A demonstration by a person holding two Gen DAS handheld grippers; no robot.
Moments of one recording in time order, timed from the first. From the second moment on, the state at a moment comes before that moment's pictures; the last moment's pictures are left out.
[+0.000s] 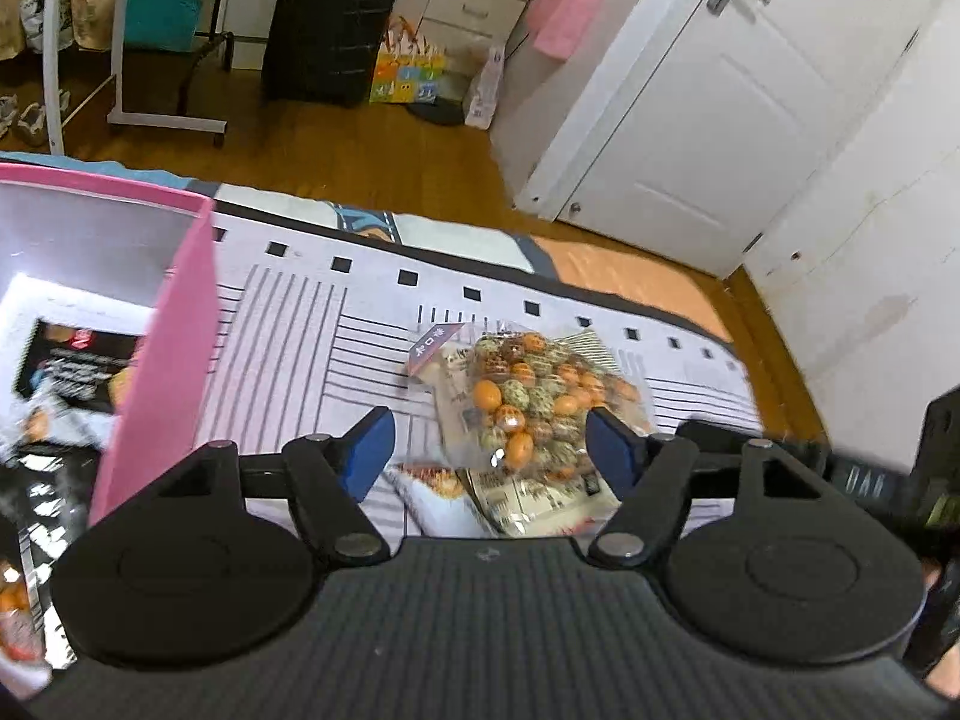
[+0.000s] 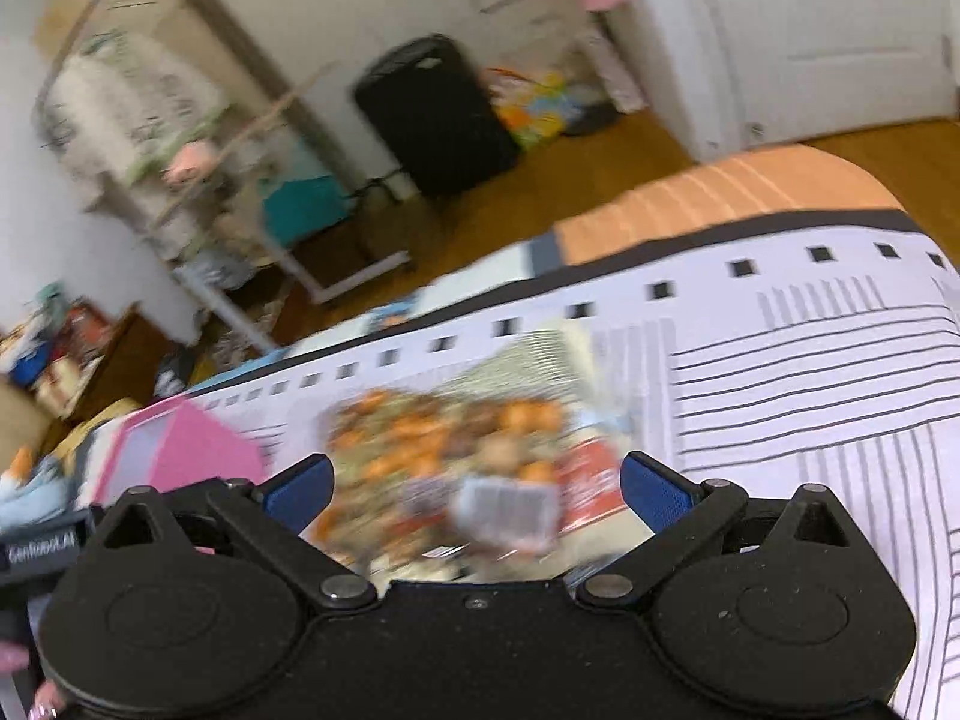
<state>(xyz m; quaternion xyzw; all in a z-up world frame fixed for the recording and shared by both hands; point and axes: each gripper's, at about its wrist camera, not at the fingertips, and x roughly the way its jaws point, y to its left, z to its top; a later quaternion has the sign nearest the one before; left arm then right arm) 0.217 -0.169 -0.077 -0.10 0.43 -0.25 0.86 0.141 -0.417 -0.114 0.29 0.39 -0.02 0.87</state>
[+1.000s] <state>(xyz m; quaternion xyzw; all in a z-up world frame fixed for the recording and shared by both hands) 0.257 -0.178 -0.163 -0.25 0.52 -0.32 0.75 0.139 -0.373 -0.114 0.21 0.41 -0.03 0.89</state>
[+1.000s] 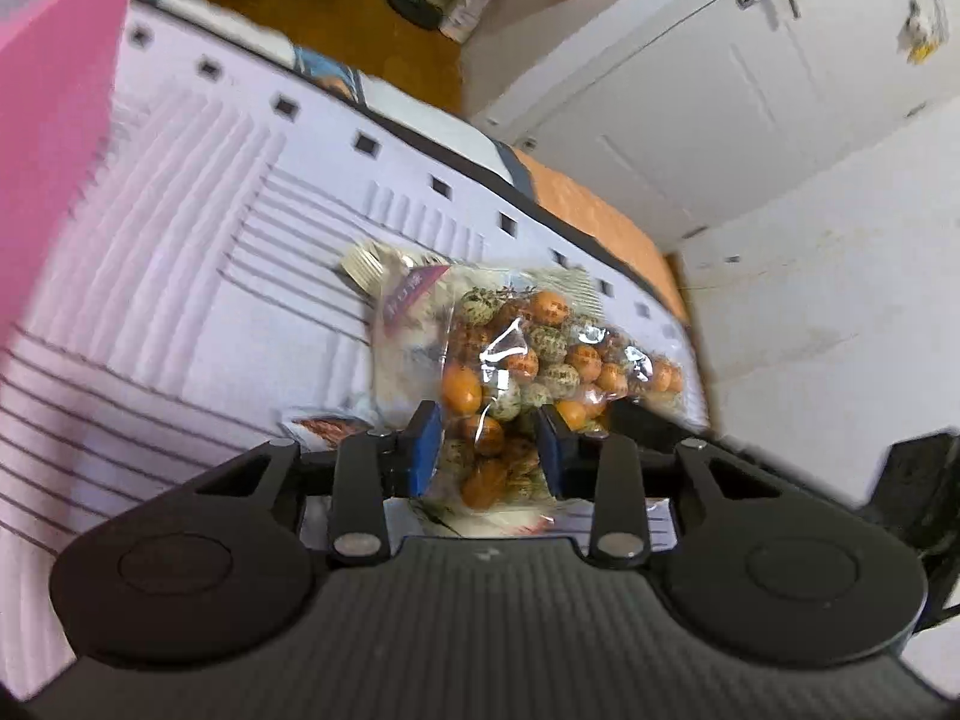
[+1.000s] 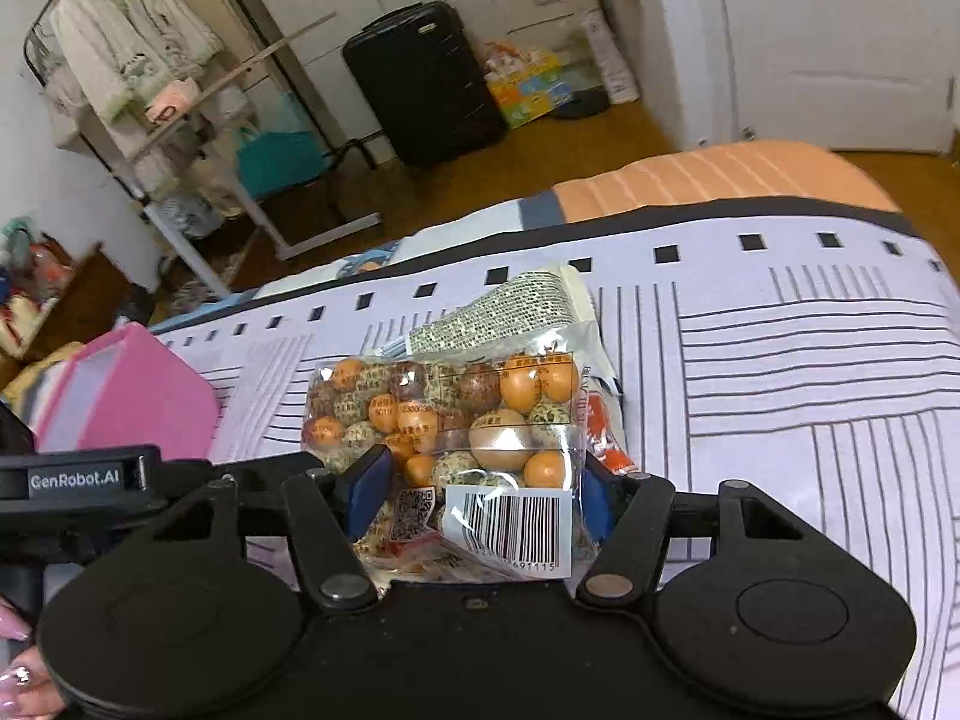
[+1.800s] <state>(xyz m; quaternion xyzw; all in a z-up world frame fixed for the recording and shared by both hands) 0.223 -0.212 -0.145 -0.20 0.50 -0.42 0.73 0.095 -0.400 -0.151 0.39 0.41 -0.01 0.83</state>
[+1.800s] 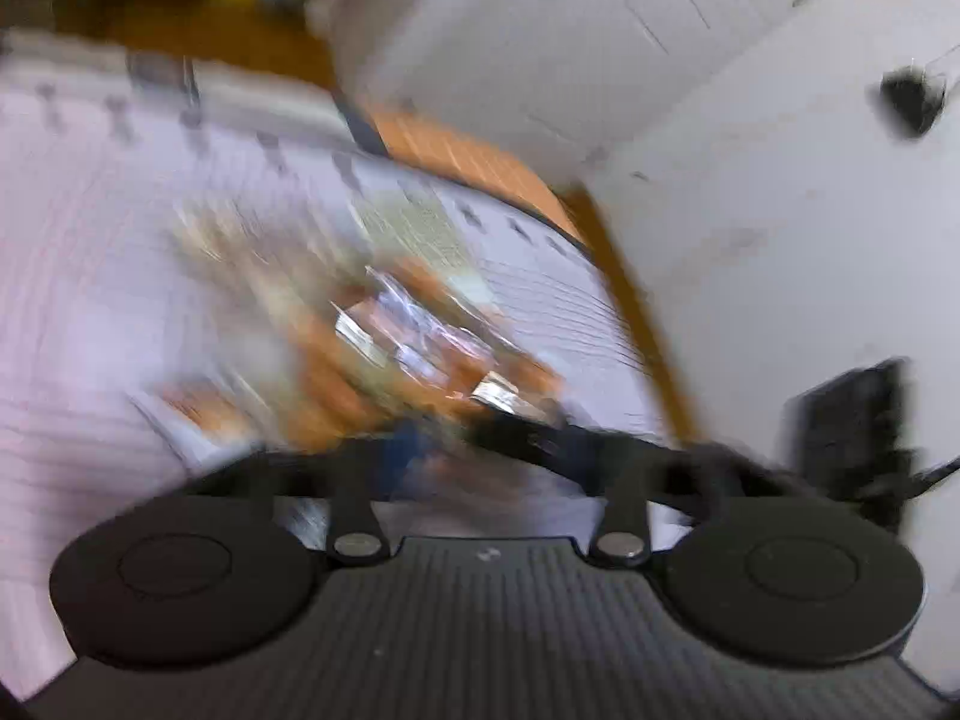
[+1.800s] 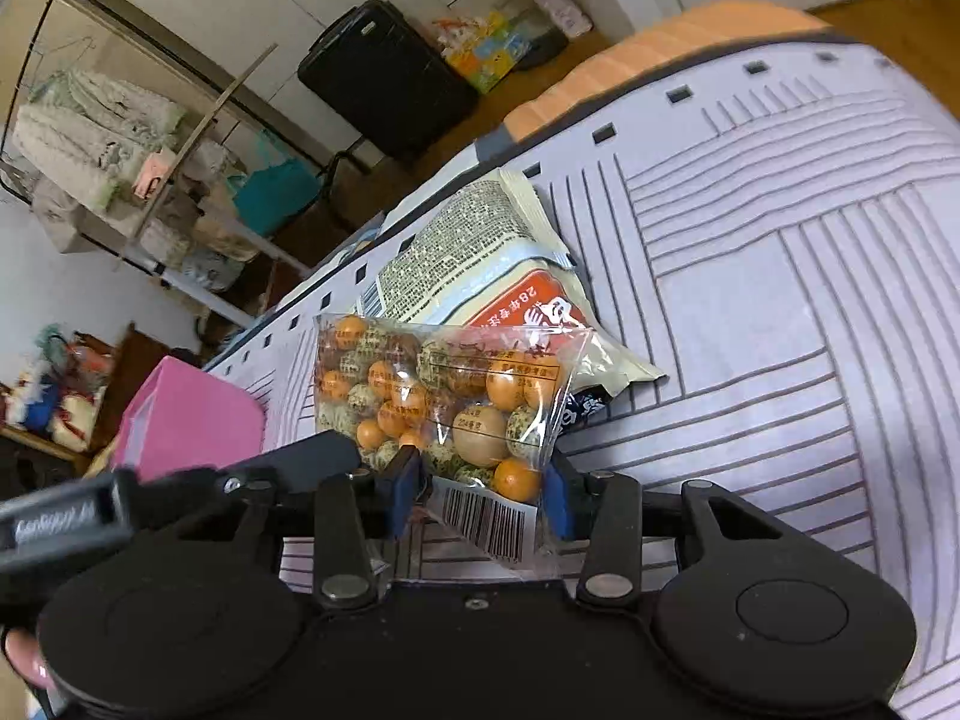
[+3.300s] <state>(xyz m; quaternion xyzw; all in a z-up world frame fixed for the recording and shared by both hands) 0.158 -0.226 -0.170 -0.16 0.52 -0.36 0.76 0.055 -0.288 -0.124 -0.01 0.42 0.03 0.91</state>
